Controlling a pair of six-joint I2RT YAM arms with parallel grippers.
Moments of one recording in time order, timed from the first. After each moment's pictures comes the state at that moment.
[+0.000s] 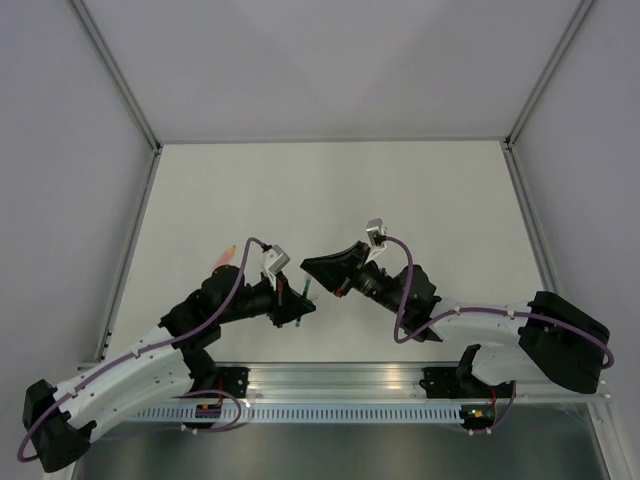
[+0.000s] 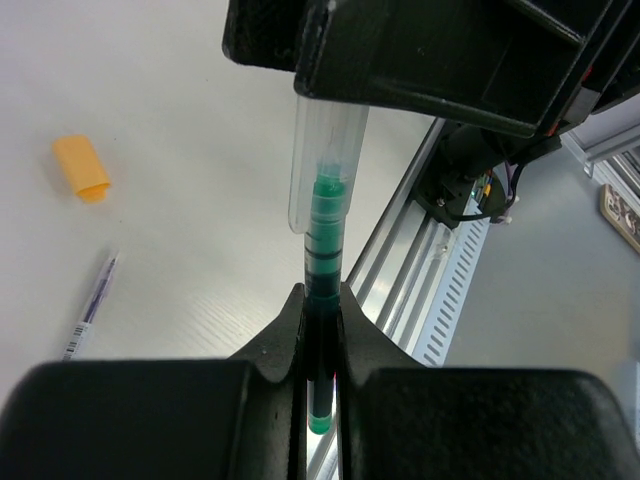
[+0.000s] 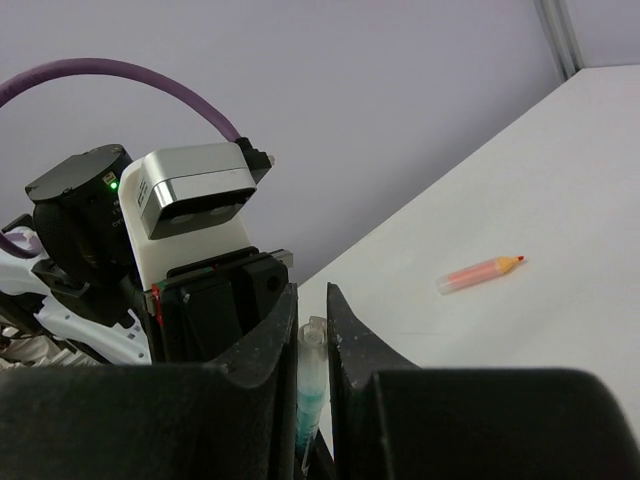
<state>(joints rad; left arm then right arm) -0.83 0.66 0.46 -0.08 0.35 -0.43 1.02 1.30 0.45 1.13 -0.09 0.62</state>
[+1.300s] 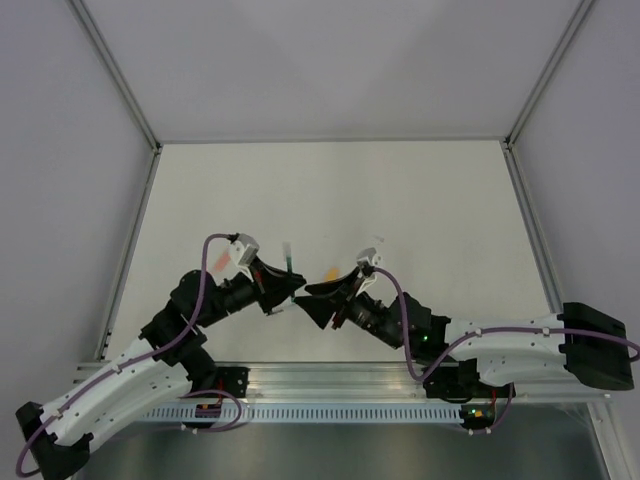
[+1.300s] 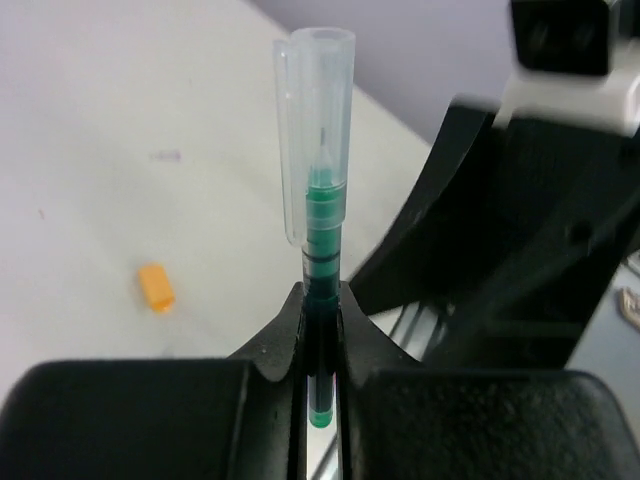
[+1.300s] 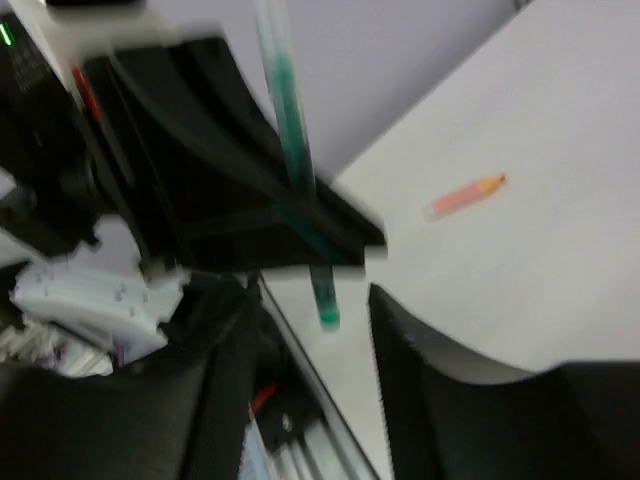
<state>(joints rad) -0.81 0.53 0.49 -0.03 0.23 -0.40 1.32 1.15 0.46 0.86 0.34 0.53</state>
